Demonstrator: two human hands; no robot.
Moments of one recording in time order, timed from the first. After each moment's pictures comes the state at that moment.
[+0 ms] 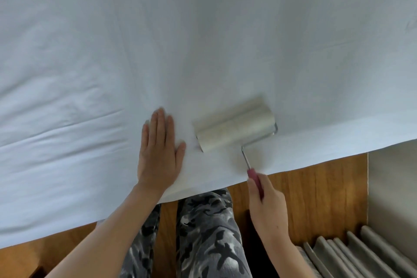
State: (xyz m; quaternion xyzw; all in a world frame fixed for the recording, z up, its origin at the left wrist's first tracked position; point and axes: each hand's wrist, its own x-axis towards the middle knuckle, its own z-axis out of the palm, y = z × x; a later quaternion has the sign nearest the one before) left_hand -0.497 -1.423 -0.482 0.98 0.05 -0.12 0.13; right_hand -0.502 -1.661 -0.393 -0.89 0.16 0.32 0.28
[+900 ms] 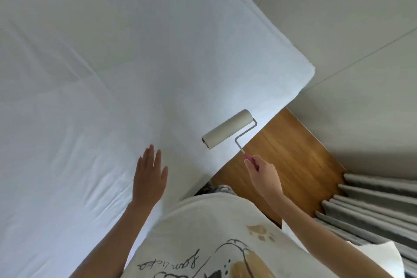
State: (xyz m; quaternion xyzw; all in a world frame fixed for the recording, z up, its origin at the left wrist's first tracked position) left_hand -0.440 -1.404 -0.181 0.97 -0.10 -0.19 0.13; right_hand -0.497 -1.706 -0.100 -0.88 0.29 0.20 0.32
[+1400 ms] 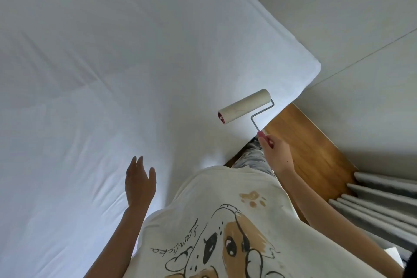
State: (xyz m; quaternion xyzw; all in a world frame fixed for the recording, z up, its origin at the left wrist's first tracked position) left_hand -0.431 -1.418 -0.138 0.95 0.14 -0.20 0.22; right_hand -0.445 -1.785 -0.078 -0.85 0.33 0.13 0.39
